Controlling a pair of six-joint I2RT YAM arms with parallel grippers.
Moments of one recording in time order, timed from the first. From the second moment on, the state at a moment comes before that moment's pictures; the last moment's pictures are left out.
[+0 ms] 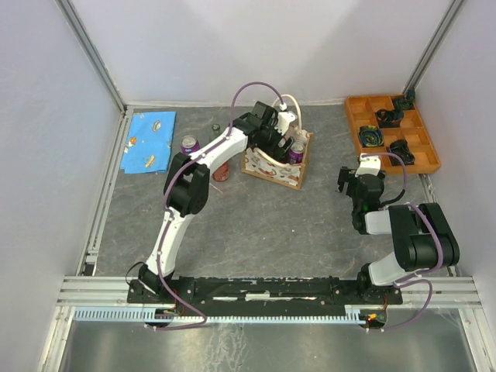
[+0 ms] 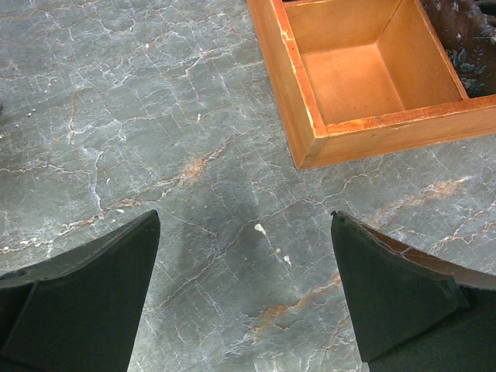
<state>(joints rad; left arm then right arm) -0.59 2.36 2.08 -0.54 0.29 0.26 0.05 1.52 0.33 0.85 0.24 0.02</state>
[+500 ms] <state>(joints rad) -0.59 2.39 2.02 -0.44 0.26 0.26 0.05 1.52 0.33 0.85 0.24 0.02</state>
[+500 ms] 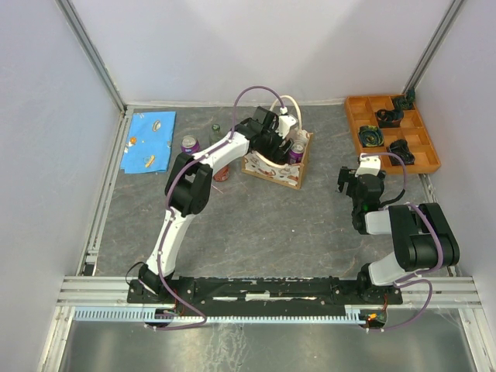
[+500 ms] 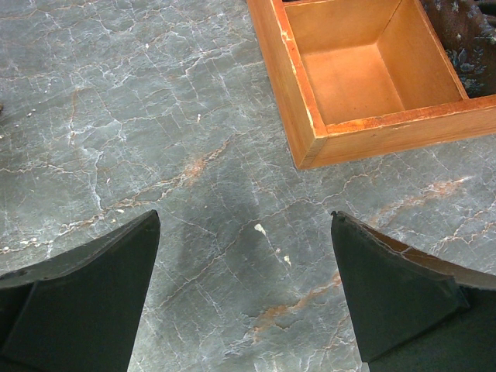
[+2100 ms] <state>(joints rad) -0.58 2.26 1.91 -0.35 0.22 0.23 0.05 1.52 0.33 0.85 0.24 0.02</state>
